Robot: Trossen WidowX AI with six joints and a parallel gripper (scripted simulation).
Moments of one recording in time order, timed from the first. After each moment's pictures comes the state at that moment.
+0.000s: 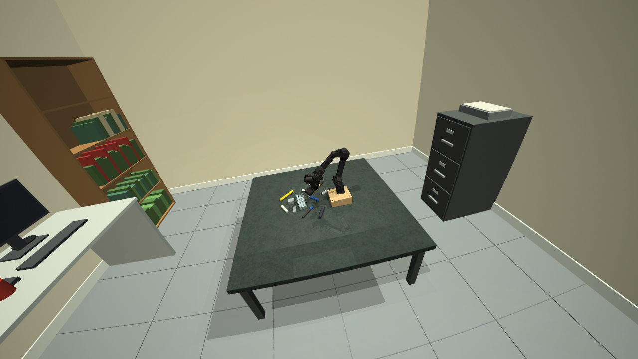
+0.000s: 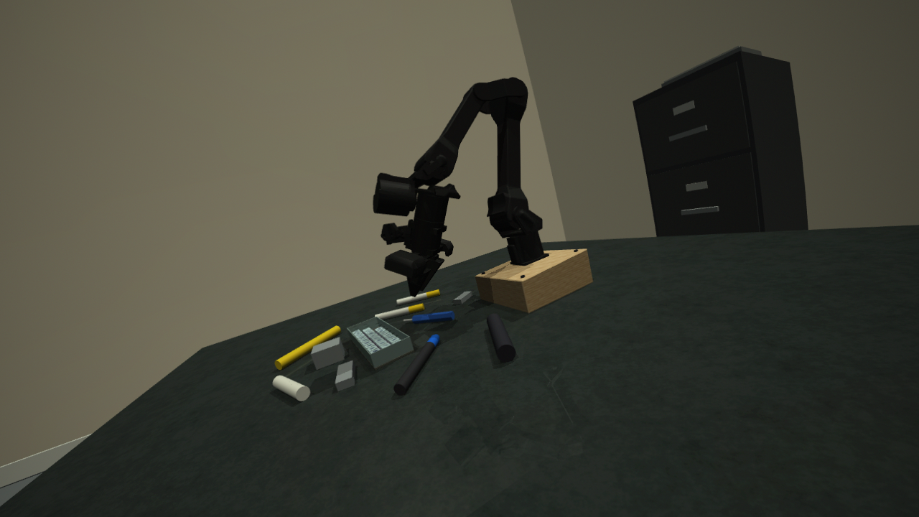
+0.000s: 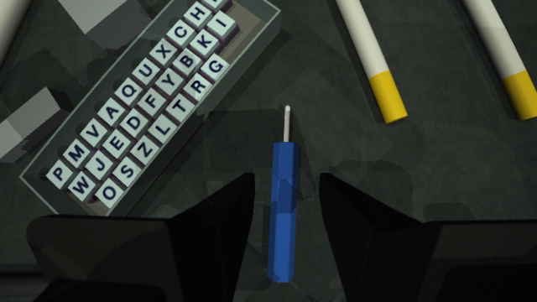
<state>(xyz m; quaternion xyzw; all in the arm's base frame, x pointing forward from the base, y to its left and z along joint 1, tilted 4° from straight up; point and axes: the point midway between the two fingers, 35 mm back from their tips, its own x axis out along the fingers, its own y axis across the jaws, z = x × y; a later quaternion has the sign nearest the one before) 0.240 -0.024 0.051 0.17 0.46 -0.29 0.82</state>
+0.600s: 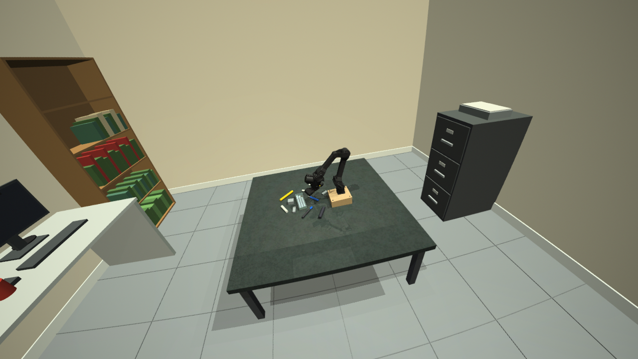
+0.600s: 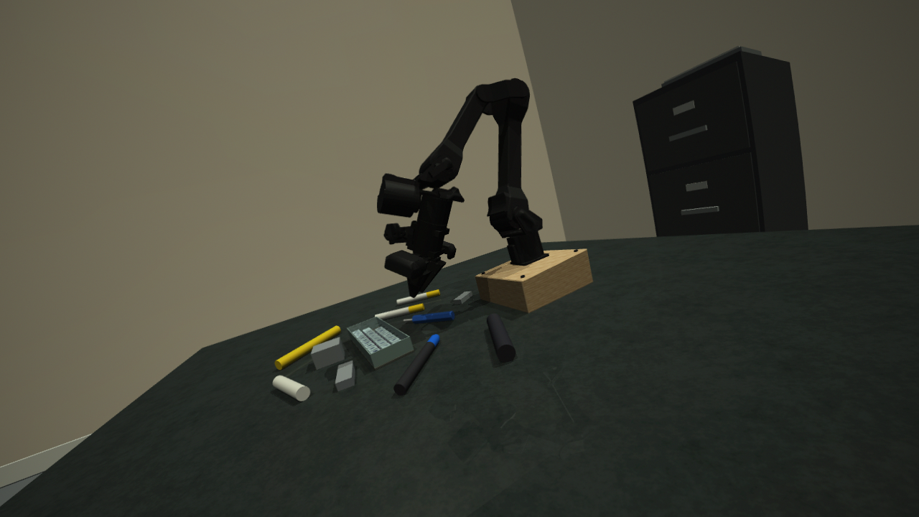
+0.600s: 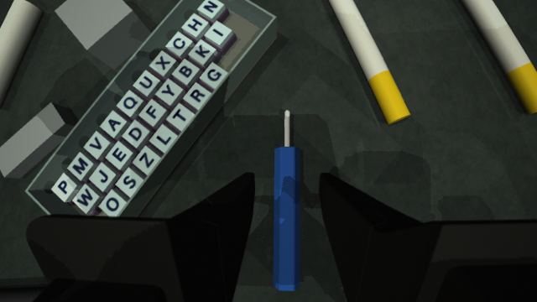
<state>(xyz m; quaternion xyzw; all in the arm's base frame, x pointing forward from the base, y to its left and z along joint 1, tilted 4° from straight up) 0.239 -0.025 0.047 0.19 0.43 -0.30 0.83</state>
